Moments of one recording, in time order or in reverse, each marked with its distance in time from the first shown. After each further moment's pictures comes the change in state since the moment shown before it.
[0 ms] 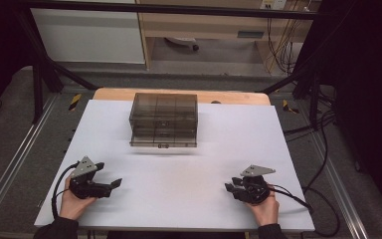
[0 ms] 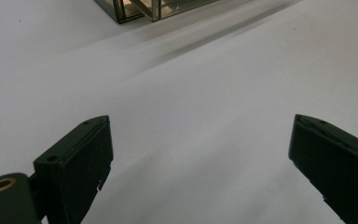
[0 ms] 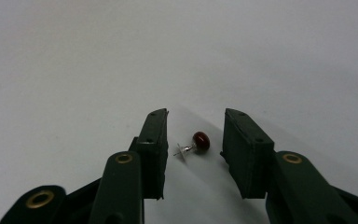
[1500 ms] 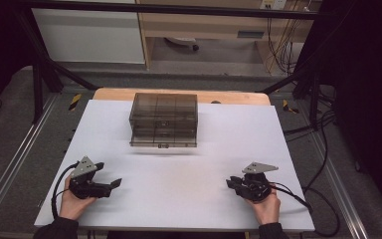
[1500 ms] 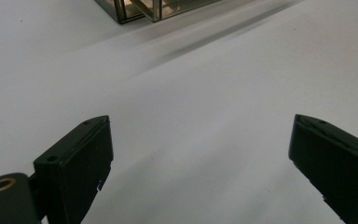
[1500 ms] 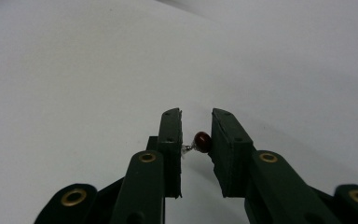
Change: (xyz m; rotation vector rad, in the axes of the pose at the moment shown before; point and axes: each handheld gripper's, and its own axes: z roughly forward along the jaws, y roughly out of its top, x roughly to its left) left arm 0.000 0.000 -0.001 0.000 0.002 0.000; right arm 0.000 0.010 -0.008 -0.020 0.027 0.021
